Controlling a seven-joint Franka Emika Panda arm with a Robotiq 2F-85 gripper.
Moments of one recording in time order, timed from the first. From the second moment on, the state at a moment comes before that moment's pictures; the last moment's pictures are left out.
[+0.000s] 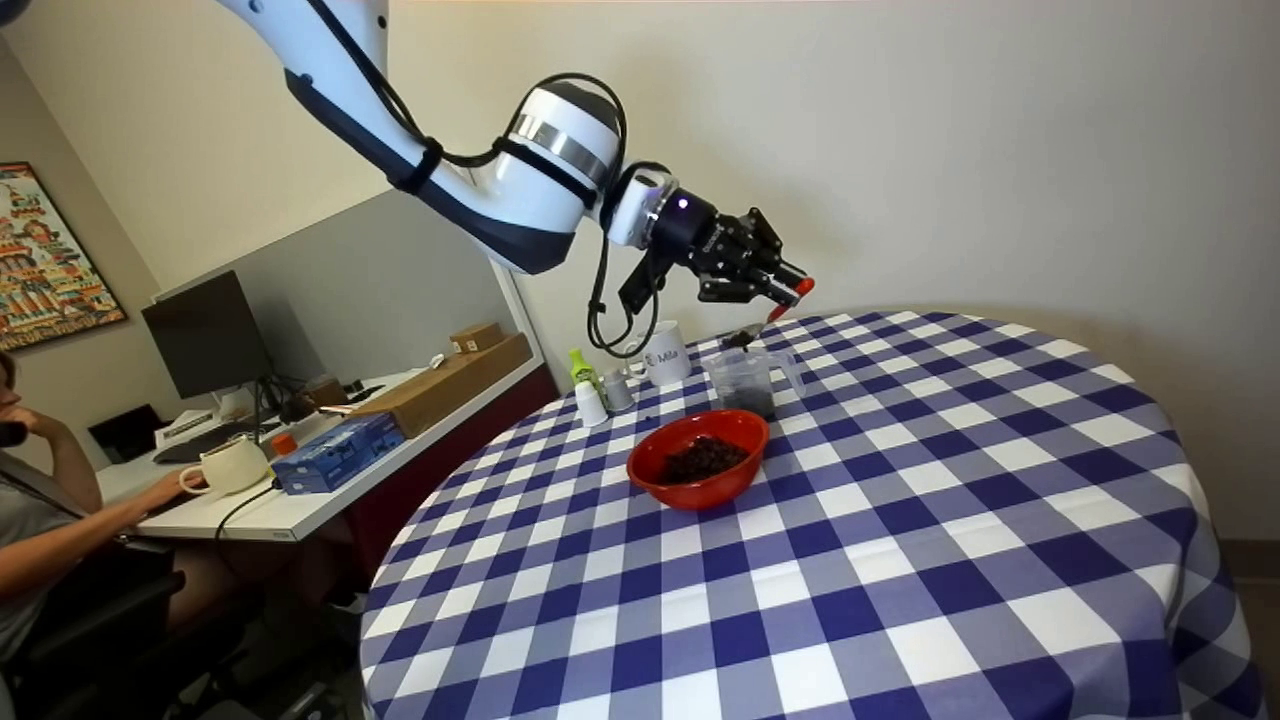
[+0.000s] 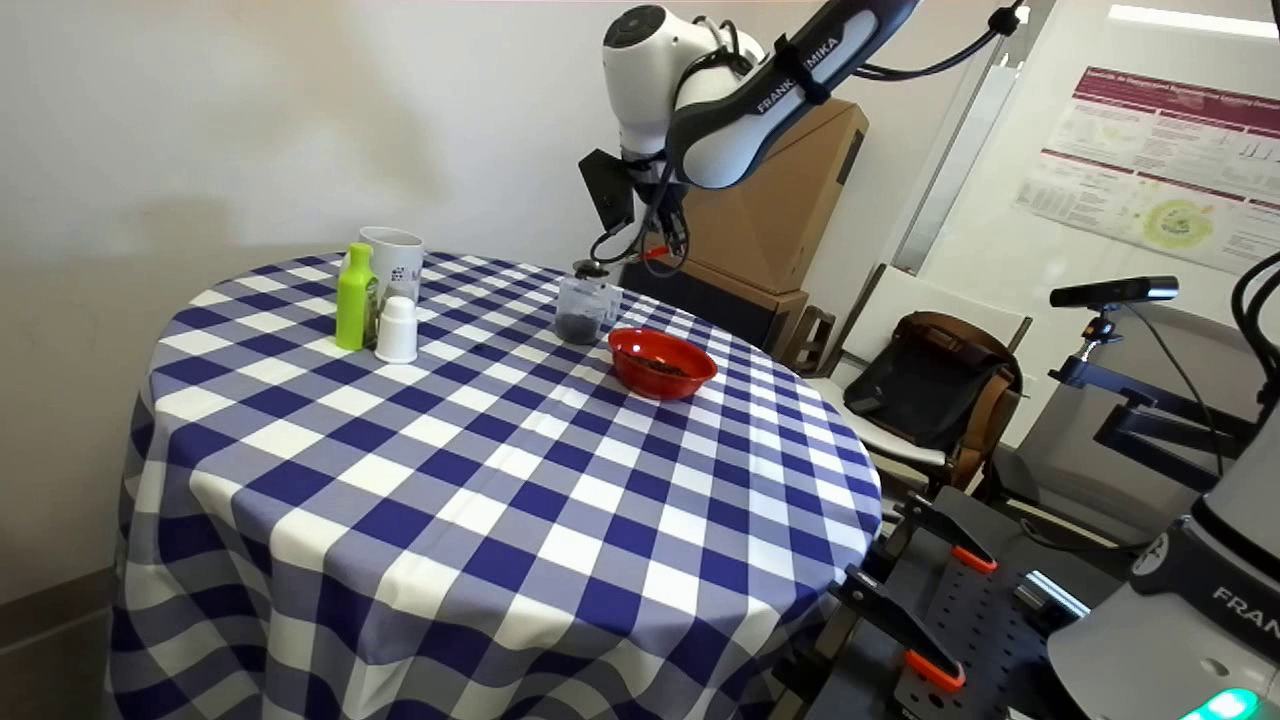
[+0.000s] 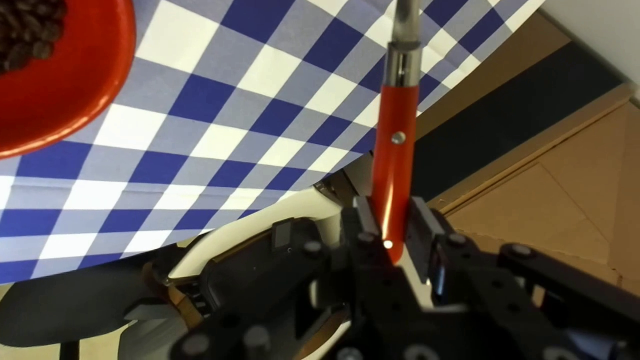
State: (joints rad) arm 0.15 0.59 -0.28 -1.74 -0.96 2.31 2.67
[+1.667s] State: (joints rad) arm 0.56 0.59 -0.75 -1.92 -0.94 2.55 2.71
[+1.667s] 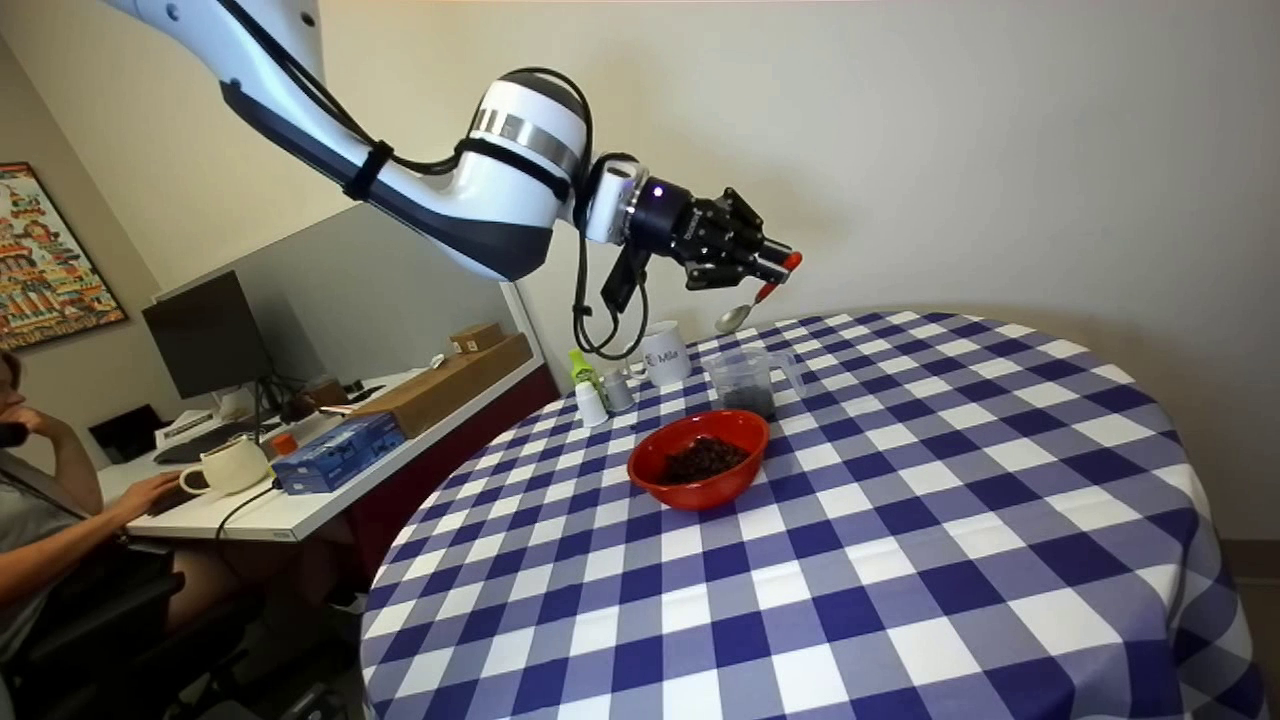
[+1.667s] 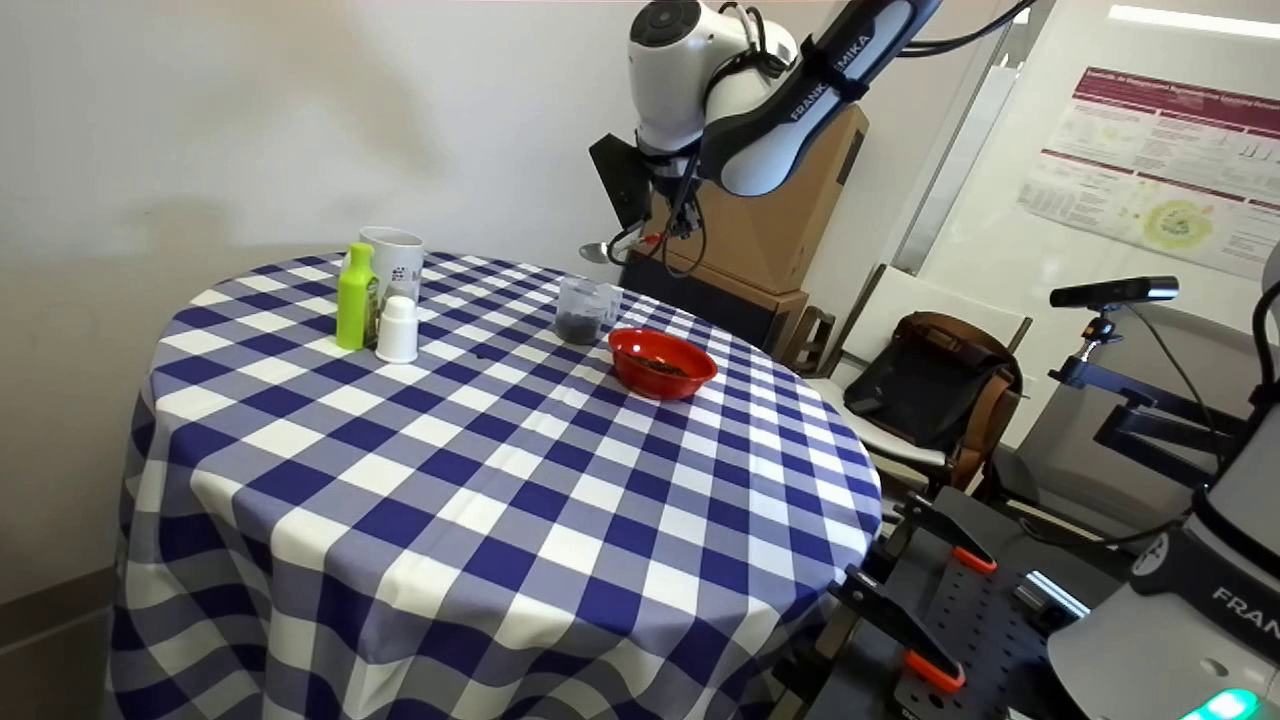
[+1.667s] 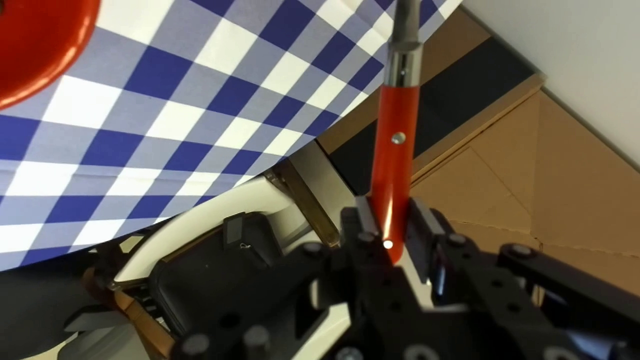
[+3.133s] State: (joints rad) arm -0.06 0.06 -0.18 -2.33 -0.29 2.34 1.81
